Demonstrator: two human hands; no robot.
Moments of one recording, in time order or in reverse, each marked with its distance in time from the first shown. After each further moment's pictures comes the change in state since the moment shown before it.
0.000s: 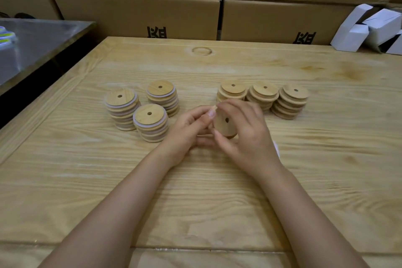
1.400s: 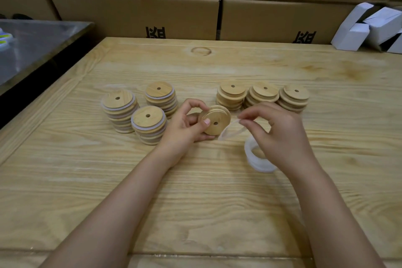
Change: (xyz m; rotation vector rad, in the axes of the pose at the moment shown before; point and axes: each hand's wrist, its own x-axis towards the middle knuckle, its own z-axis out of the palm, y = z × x) left_hand 0.003 0.001 -0.002 0.099 0.131 0.090; right_hand 0.005 0.017 -0.038 0.240 -0.061 0.215
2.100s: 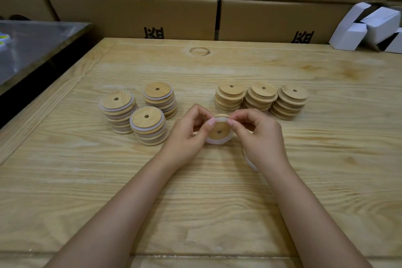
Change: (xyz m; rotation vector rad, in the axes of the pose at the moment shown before) left_hand -0.004 -0.007 0.003 0.425 0.004 0.228; right_hand -0.001 0.005 0.038 0.223 0.086 0.329
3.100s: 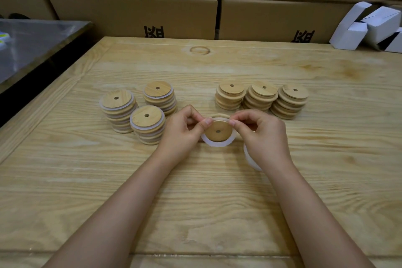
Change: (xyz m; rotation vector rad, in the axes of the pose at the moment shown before) left_hand 0.001 0.003 -0.005 -0.013 0.132 -0.175; right_hand -0.001 -0.005 -0.006 -0.023 -0.026 0.031
